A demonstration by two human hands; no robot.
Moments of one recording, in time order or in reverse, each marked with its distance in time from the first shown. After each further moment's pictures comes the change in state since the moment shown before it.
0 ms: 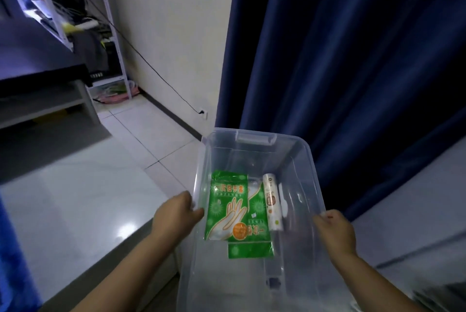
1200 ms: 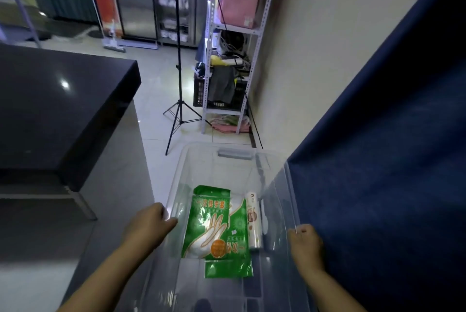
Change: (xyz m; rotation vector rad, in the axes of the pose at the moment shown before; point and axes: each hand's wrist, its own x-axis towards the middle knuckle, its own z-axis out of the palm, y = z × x) left_hand 0.453 -0.112 -0.070 -0.110 0.383 -0.787; right_hand 0.422 -0.411 0.406 -0.063 -0.594 -0.412
